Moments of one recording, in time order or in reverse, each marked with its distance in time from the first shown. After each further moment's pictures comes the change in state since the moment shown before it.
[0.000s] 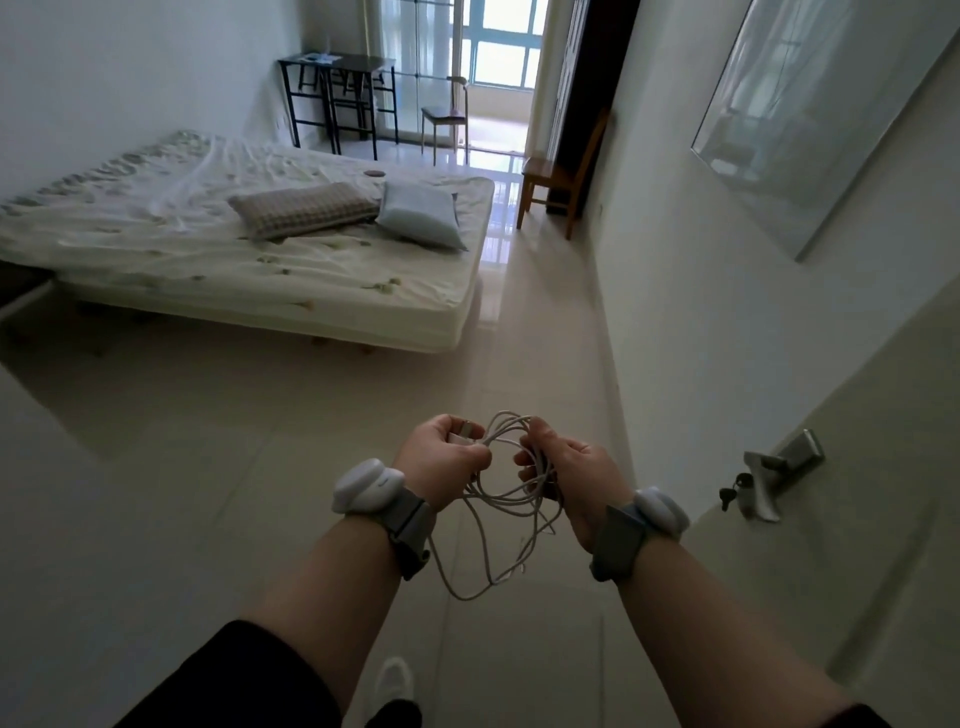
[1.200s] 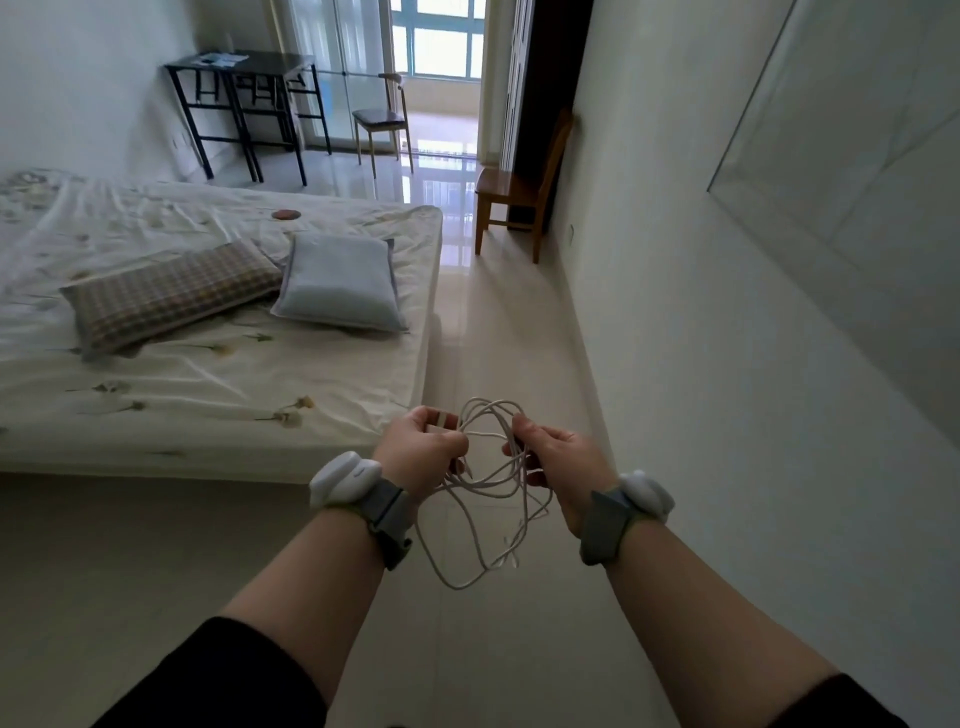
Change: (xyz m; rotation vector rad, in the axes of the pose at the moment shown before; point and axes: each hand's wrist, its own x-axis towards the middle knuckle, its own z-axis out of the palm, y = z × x) left_hand 0.563 0.200 0.088 -0.054 -0.018 -0.032; right_hand 0.565 -0.189 -0.035 -0.036 0.075 0.001
